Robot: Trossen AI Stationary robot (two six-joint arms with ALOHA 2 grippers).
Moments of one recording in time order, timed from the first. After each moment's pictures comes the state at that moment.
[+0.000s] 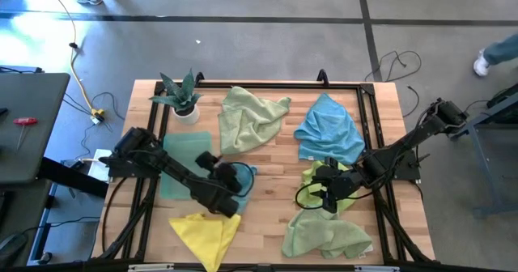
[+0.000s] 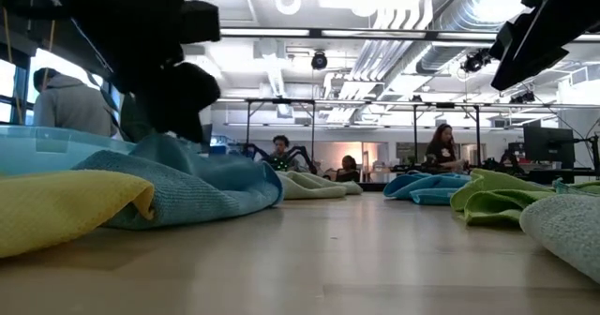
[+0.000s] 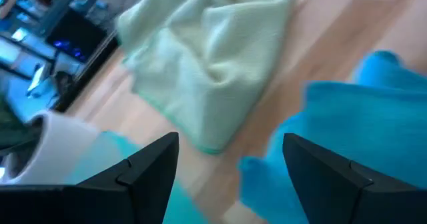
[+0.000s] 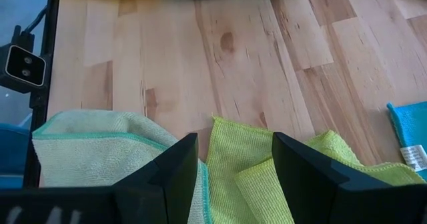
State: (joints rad) left arm -0.37 1.91 1.21 -1.17 -0.93 -1.29; right arm 0.56 1.19 0.74 -0.45 0.31 0.67
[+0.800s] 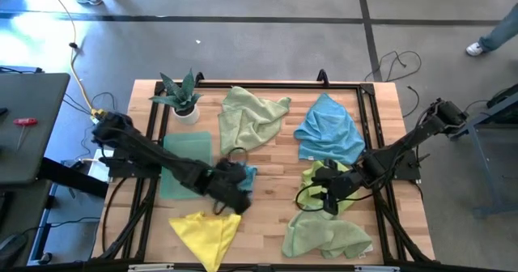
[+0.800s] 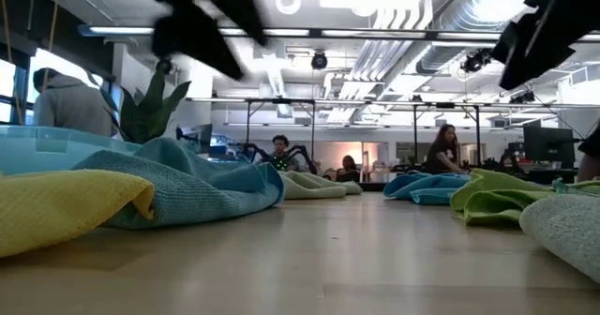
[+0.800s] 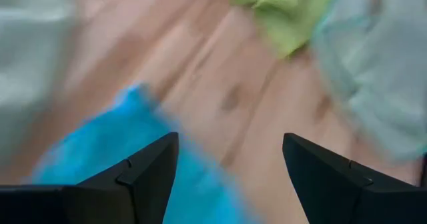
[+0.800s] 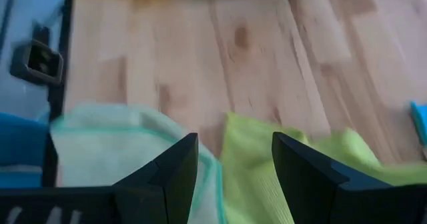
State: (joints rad) left arm -0.33 1.66 1.17 -0.48 -0.41 -0.90; right arm 0.56 1.19 0.74 -0.44 0.25 0.67
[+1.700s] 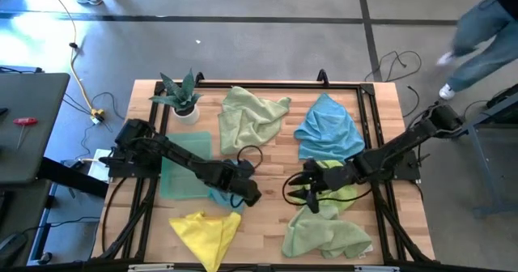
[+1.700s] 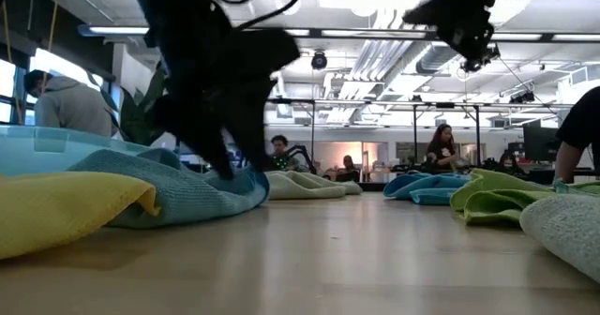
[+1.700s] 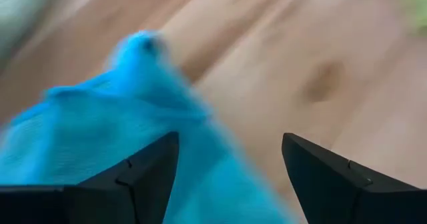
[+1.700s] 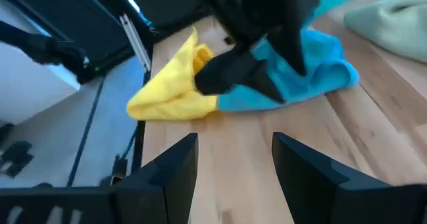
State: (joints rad) left arm -0.22 1.86 1.17 -0.54 -0.33 -1.05; right arm 0.46 1.29 0.74 0.06 0.28 0.67
